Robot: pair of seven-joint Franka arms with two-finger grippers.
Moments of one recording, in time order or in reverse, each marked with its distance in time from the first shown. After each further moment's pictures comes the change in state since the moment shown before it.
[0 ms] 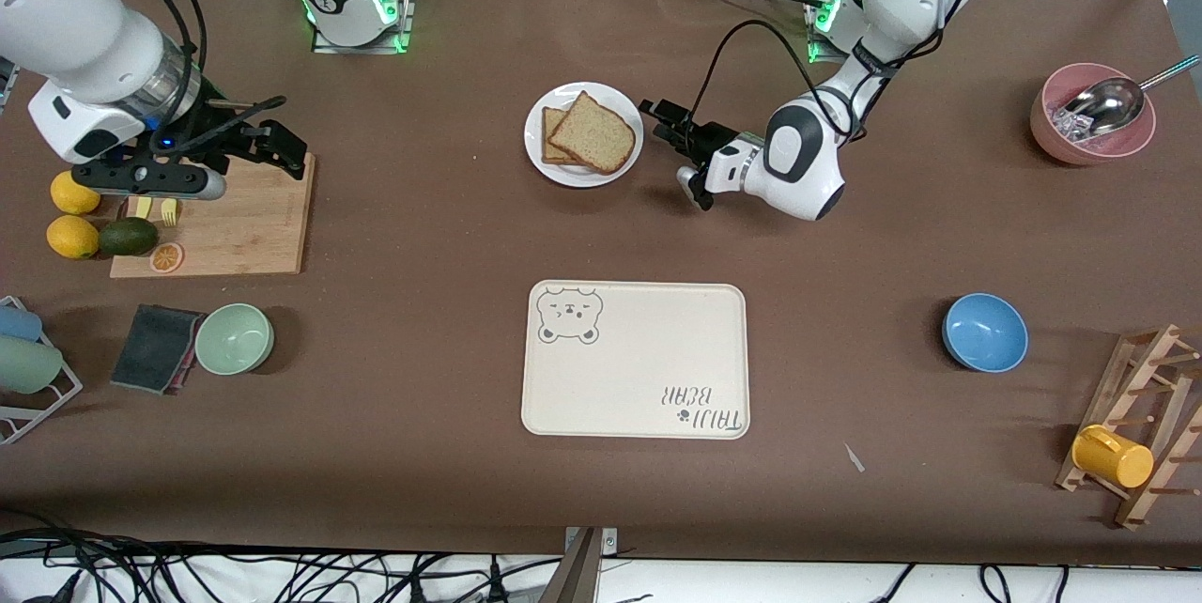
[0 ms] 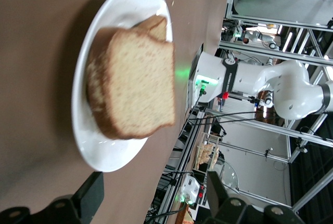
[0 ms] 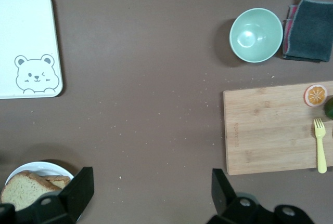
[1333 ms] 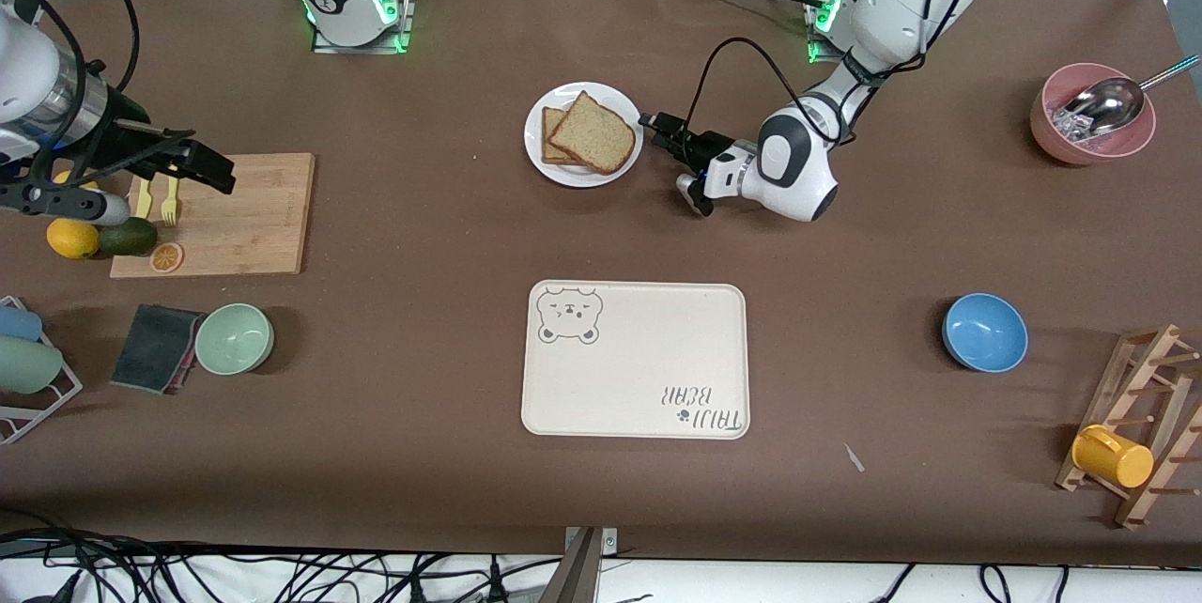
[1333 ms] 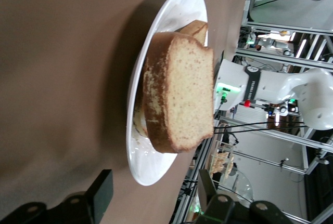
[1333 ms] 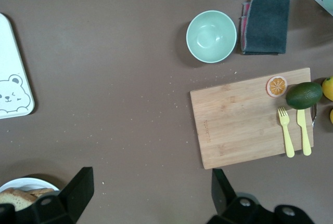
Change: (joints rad) left arm -0.025 0.057 -0.005 0.007 -0.010 0.121 0.030; right arm -0.049 0.095 -0.076 0.174 -0.034 -0.129 -0.006
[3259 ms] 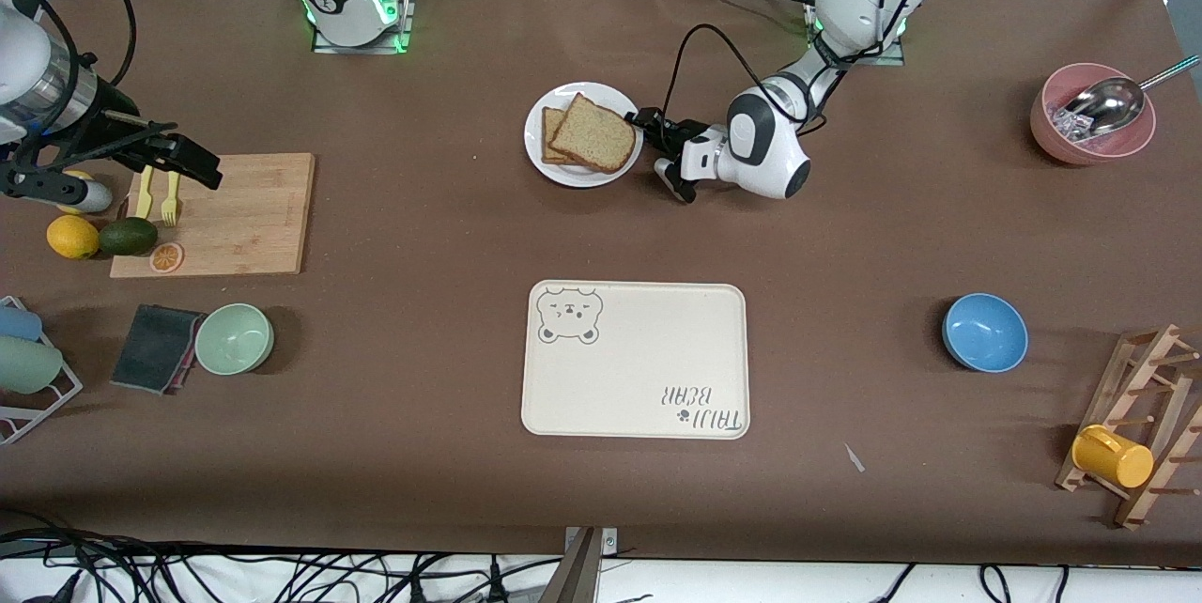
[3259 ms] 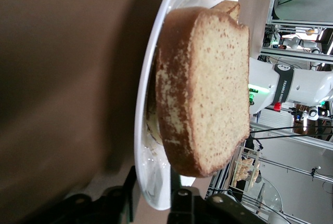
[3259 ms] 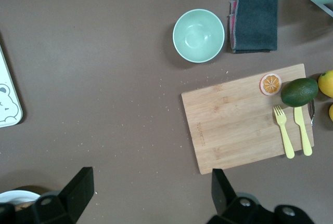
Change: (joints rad) left arm -0.107 0.006 -0.004 -0.027 -0.089 0.137 0.043; right arm -0.003 -0.115 -0.035 -0.193 -0.001 0.130 0.001
